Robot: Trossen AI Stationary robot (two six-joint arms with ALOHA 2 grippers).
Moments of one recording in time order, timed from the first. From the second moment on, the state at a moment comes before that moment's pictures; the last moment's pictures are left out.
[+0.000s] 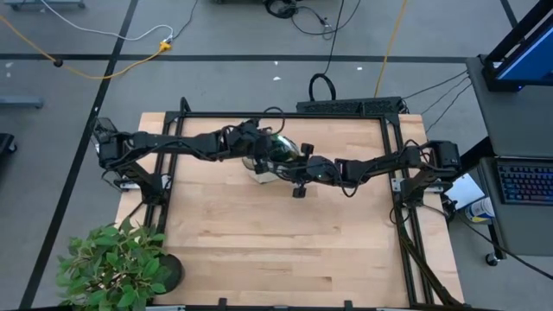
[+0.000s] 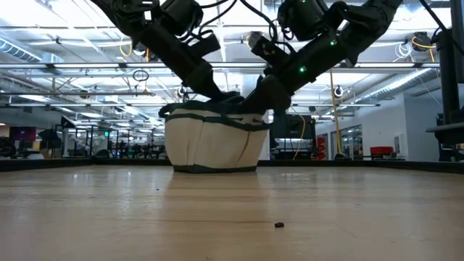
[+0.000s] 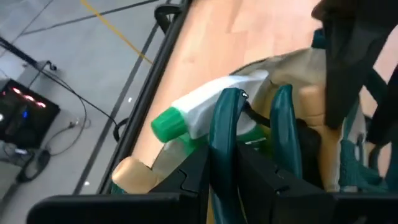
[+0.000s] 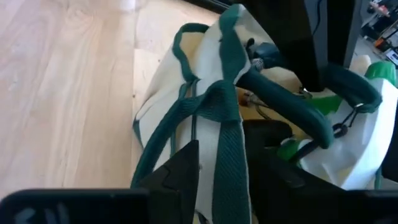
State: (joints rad) left arm 0.28 1.57 1.00 -0.04 -0.18 0.31; right arm -0.06 1.64 0.82 0.35 0.31 -0.30
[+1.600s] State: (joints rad) left arm 0.13 1.31 1.00 -0.45 -0.46 0.11; right arm -0.03 1.61 0.82 0.41 0.31 -0.34
